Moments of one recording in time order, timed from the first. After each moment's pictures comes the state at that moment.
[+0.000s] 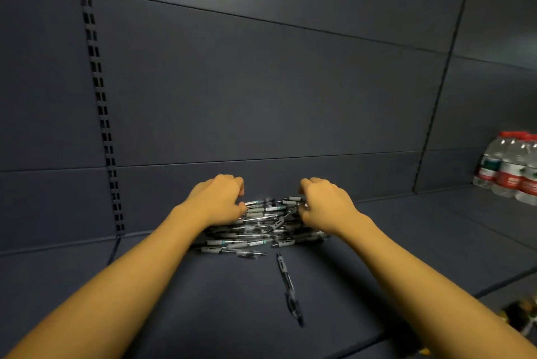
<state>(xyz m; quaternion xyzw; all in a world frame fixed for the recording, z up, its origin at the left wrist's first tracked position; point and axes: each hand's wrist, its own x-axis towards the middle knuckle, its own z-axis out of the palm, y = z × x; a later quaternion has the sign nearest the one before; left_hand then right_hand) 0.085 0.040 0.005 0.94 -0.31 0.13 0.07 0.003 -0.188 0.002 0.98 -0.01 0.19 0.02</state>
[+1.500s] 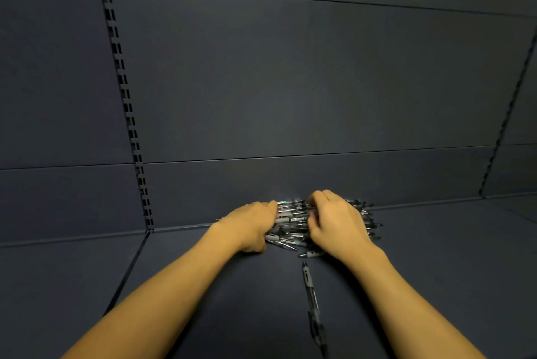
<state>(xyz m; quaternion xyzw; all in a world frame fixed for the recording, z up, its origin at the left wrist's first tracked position) 0.096 0.012 -0.041 0.95 -0.31 0.03 -0.01 0.045 -0.181 -0.059 0.95 0.06 0.30 -0.07</state>
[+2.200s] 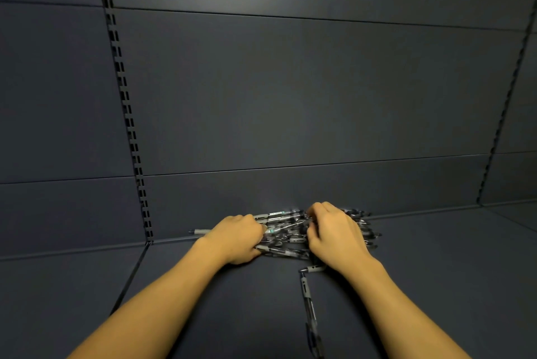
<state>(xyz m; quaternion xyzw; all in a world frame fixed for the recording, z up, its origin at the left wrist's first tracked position) 0.096 0.031 -0.045 0.94 -0.32 0.08 -0.13 0.039 -0.183 -0.057 0.95 0.04 0.28 -0.11</state>
